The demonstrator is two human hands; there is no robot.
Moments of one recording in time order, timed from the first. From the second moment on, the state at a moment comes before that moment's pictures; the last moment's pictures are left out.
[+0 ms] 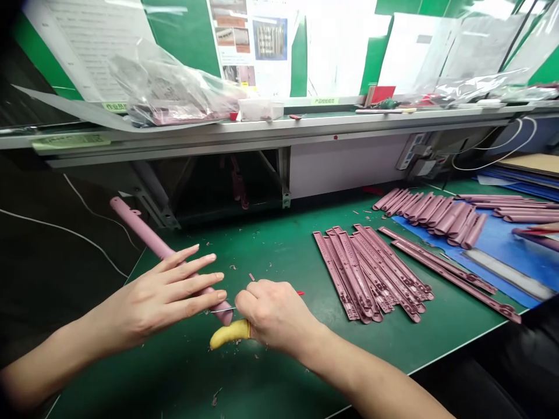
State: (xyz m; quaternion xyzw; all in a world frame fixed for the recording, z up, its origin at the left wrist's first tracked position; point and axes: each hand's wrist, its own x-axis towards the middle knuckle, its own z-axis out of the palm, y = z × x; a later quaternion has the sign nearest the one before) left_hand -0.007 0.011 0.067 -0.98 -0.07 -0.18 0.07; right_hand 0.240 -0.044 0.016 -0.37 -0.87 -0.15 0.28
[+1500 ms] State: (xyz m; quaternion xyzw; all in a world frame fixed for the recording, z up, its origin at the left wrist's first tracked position) left_hand -0.013 0.002 0.065 -0.98 -0.06 -0.14 0.15; right_hand 0.254 -0.033 0.026 -0.28 -0.91 -0.11 0.27
